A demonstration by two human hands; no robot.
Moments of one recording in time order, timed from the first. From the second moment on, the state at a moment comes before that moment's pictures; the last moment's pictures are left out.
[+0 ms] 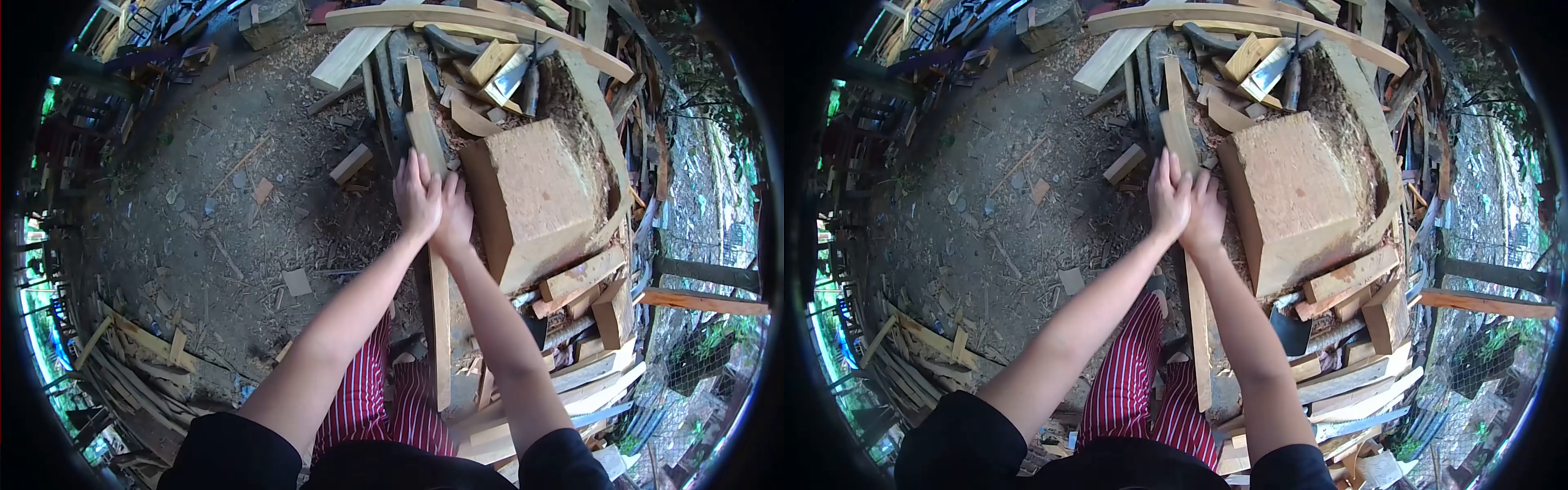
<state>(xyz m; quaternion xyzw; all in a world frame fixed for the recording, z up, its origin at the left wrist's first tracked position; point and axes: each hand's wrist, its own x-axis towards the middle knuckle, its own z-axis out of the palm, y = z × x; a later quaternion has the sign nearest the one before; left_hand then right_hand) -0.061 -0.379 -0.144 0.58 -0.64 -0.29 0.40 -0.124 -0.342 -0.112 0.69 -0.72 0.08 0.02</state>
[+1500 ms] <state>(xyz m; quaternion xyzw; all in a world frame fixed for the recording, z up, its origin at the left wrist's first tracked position) -0.028 -0.002 -0.128 0.60 -0.66 -0.36 0.26 -0.091 0.035 -0.134 0.63 -0.76 0.08 -0.13</state>
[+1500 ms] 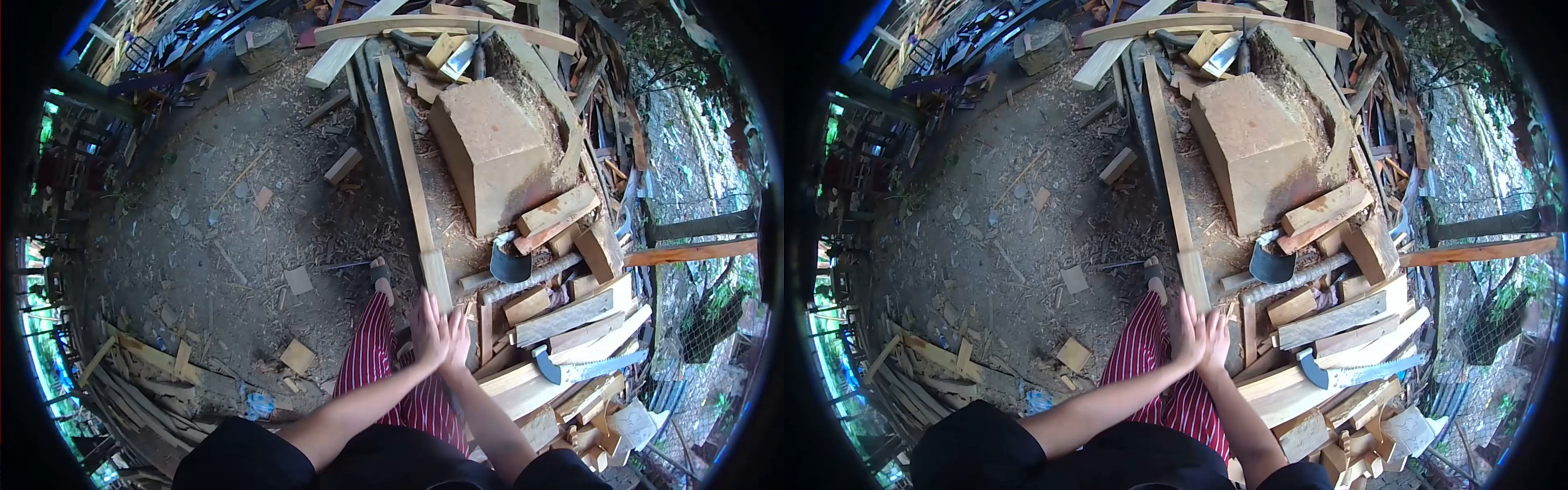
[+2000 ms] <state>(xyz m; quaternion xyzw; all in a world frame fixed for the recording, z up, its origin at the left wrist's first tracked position) -0.039 -0.164 -0.145 0.60 -0.65 -0.32 0.33 -0.105 -0.135 -0.114 0.66 -0.74 0.10 -0.11</state>
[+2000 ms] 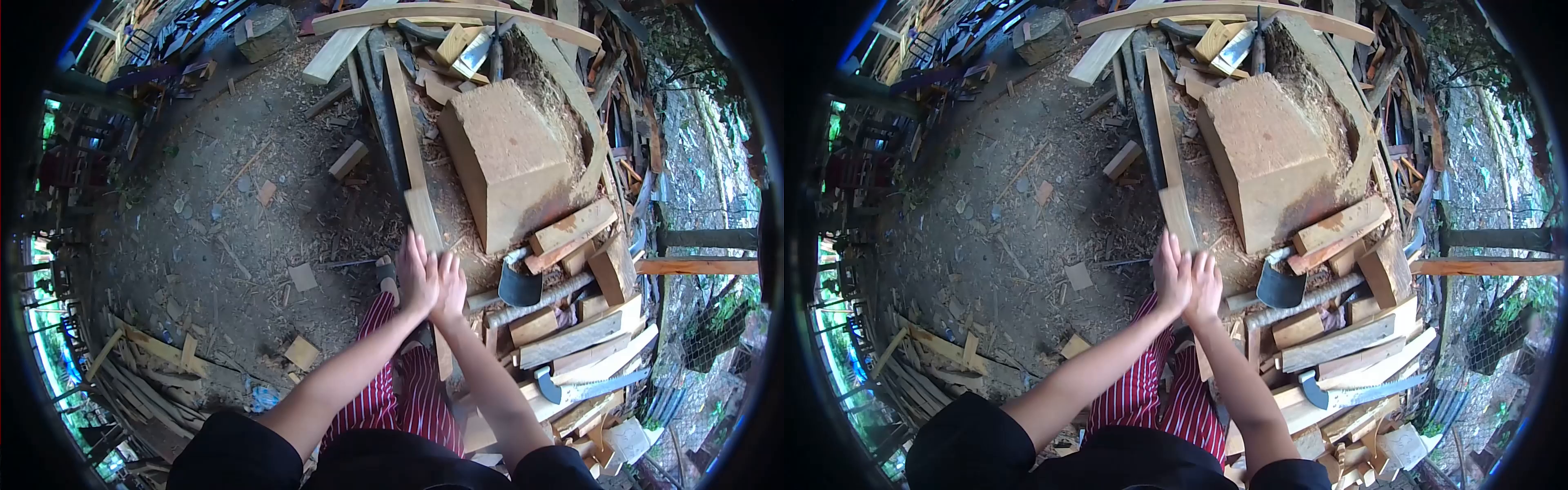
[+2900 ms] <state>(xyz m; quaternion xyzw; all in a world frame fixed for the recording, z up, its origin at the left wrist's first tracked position) -0.072 -0.612 -0.097 0.67 -0.61 -0.33 0.28 -0.132 -0.583 -0.131 0.66 -0.74 0.11 0.00</state>
